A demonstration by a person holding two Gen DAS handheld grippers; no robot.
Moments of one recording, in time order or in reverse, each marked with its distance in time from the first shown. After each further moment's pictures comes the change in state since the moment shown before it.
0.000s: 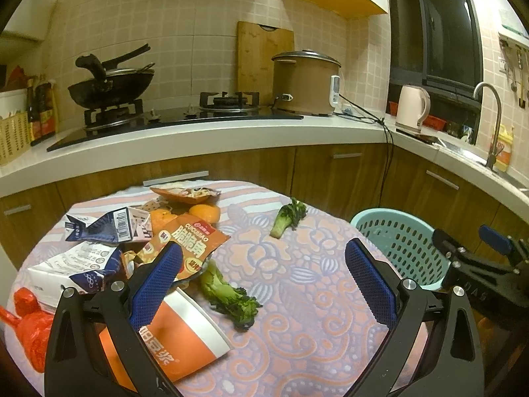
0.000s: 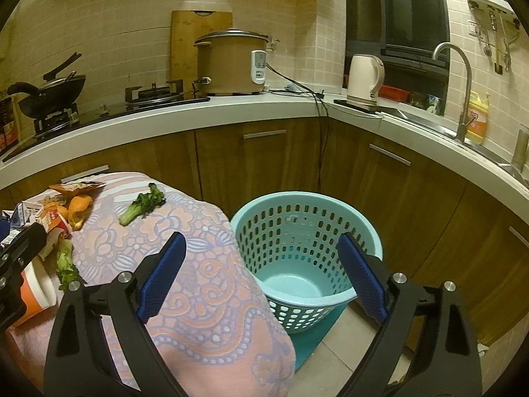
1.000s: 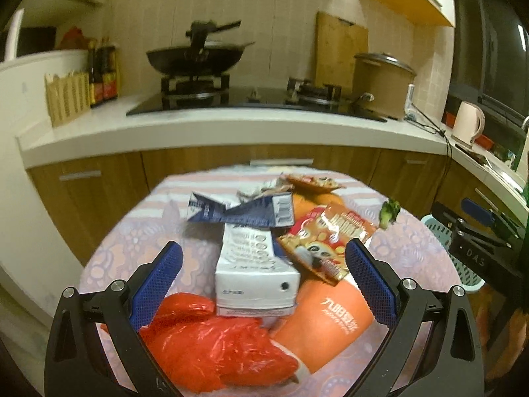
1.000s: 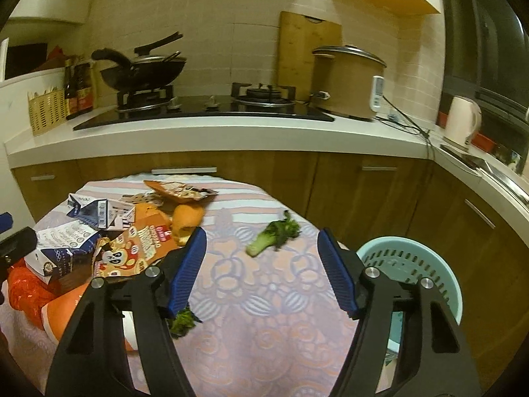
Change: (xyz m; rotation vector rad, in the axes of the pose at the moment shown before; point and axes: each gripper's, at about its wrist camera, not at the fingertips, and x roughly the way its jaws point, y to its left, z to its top) left arm -0.045 0.142 0.004 -0.143 0.098 0.181; right arm 0.011 0.141 0.032 -0.227 -0.013 0.309
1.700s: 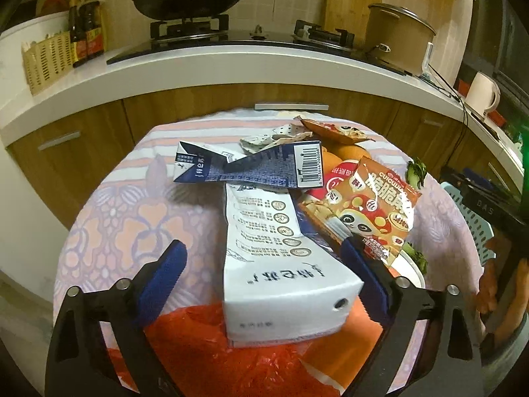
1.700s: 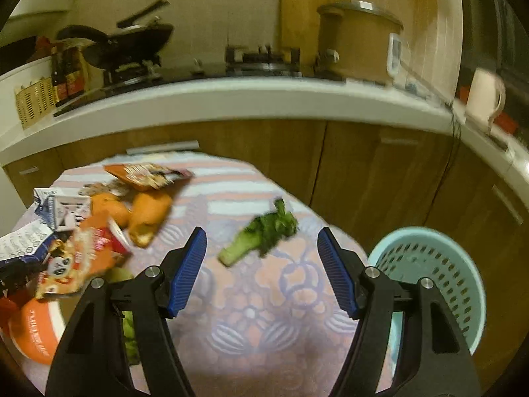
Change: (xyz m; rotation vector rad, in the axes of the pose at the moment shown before) left arm 0.066 0.013 -0.008 -0.001 0.224 -0.003; right arm 0.094 -0.050 0.000 0.067 0.167 0.069
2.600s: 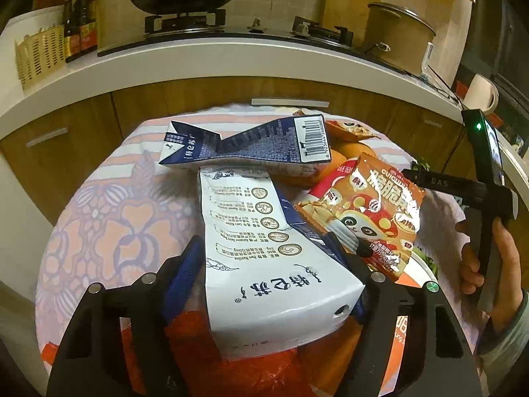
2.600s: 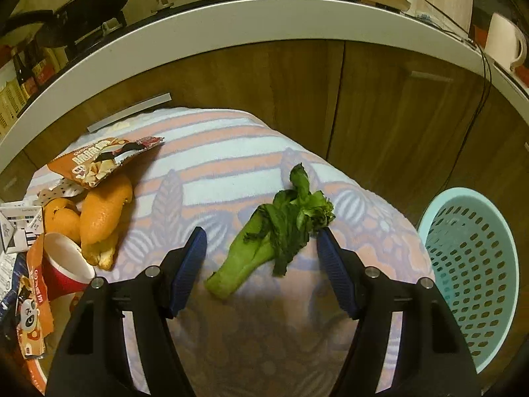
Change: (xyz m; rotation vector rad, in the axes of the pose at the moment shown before) left arm 0.020 0.004 -0.002 -0.014 -0.011 -0.030; right arm 0.087 0.011 0.016 0.072 0.242 0.011
